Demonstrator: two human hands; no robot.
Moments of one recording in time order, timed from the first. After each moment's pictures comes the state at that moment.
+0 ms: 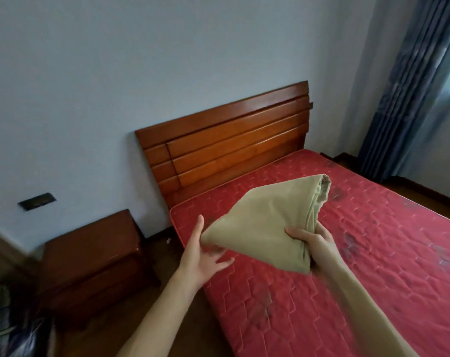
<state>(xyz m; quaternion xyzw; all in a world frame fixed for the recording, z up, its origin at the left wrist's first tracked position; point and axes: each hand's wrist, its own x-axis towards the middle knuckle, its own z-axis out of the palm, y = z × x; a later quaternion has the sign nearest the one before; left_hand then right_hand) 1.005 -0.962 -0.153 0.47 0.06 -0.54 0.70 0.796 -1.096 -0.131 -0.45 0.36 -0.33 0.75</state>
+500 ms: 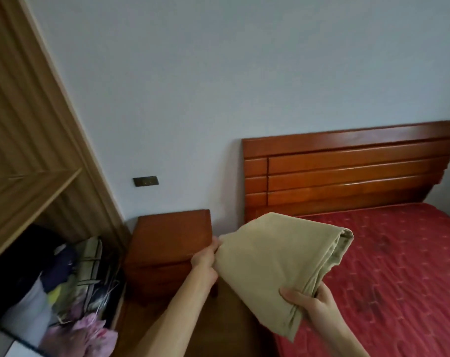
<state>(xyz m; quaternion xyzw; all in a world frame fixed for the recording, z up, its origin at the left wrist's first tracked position) 1.292 -0.835 -0.198 0.53 0.24 -0.26 0.77 1.066 -0.964 -0.159 -0.54 0.25 -0.14 0.79</state>
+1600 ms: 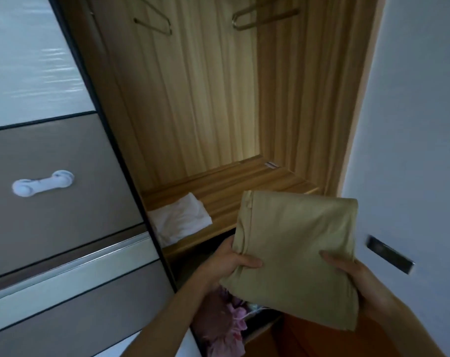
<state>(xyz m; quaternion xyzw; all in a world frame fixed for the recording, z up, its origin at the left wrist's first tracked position) 1.595 -0.502 -0.111 0.70 0.19 0.01 0.69 1.717 -0.755 -0.100 -0.60 -0.11 0.35 0.71</state>
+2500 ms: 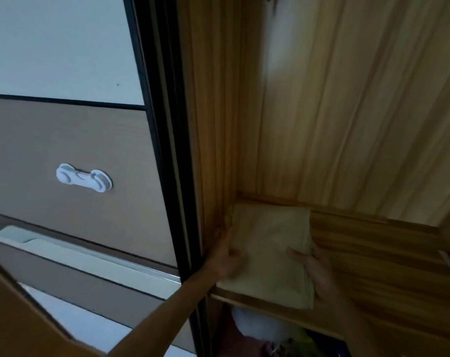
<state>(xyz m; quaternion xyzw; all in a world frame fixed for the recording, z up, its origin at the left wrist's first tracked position) 1.635 -0.238 -0.162 0.72 0.53 0.25 0.37 1.880 -0.290 -0.174 -0.56 -0.34 0.53 0.54</state>
